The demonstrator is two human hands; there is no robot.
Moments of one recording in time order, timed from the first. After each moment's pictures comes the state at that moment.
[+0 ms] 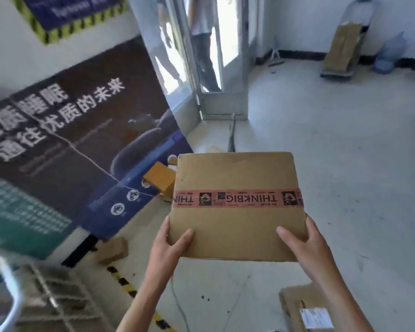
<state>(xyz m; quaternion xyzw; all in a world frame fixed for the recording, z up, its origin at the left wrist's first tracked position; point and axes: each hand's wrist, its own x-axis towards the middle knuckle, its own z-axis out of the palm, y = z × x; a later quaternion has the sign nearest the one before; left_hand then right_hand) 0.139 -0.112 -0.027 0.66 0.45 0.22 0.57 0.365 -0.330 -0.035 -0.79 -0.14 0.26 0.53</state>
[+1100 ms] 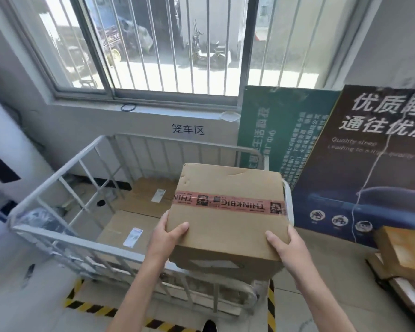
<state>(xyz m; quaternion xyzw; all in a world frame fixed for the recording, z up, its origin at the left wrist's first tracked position) -0.656 -0.117 -0.023 0.28 0.72 0.52 0.37 -0.359 -0.002 -0.020 -0.58 -0.58 0.50 0.27</state>
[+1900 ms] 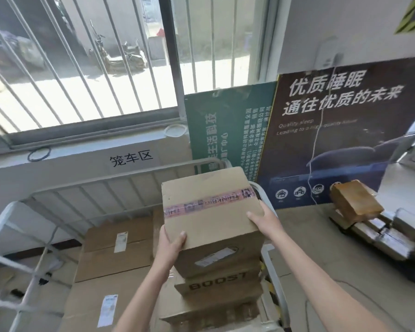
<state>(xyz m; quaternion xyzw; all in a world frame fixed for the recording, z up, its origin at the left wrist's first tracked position) -0.741 0.095 -0.064 0.35 0.67 0.42 0.50 -0.447 0.184 -0.062 -0.68 -0.51 0.46 0.26</state>
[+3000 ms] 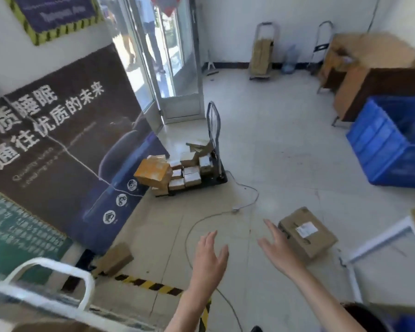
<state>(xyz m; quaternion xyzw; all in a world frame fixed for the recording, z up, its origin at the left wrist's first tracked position) -0.223 -0.118 -0.056 0.85 0.29 0.00 0.44 -0.098 -0.288 -0.076 -0.87 -0.13 0.24 0.42</state>
